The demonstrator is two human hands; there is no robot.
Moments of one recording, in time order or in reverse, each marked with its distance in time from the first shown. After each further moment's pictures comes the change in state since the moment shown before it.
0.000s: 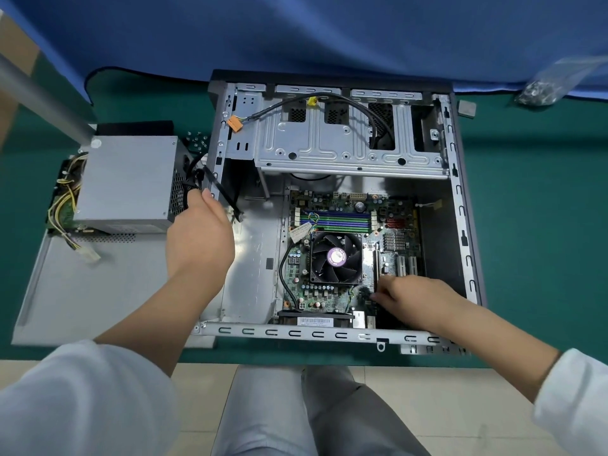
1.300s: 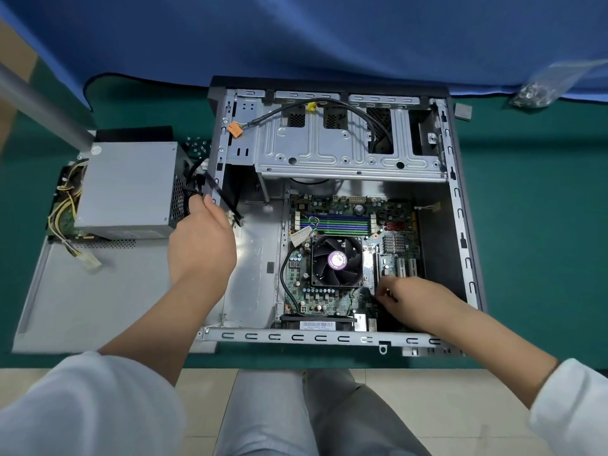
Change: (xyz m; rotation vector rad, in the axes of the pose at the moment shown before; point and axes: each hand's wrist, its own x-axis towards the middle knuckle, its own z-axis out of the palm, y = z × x) left_hand 0.000 0.001 -0.002 -0.028 -0.018 -0.028; right_hand -0.001 -0.001 0.000 0.106 -0.019 0.063
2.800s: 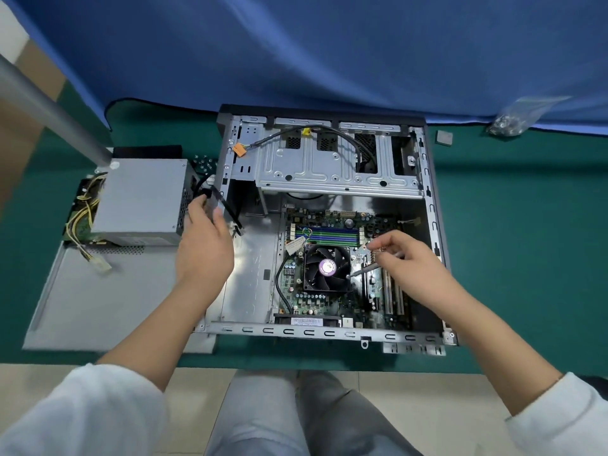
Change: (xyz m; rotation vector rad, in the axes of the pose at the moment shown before) left_hand -0.005 -0.004 -0.010 -0.244 -0.049 0.039; right_hand -0.036 -0.016 -0.058 0.939 0.385 -0.004
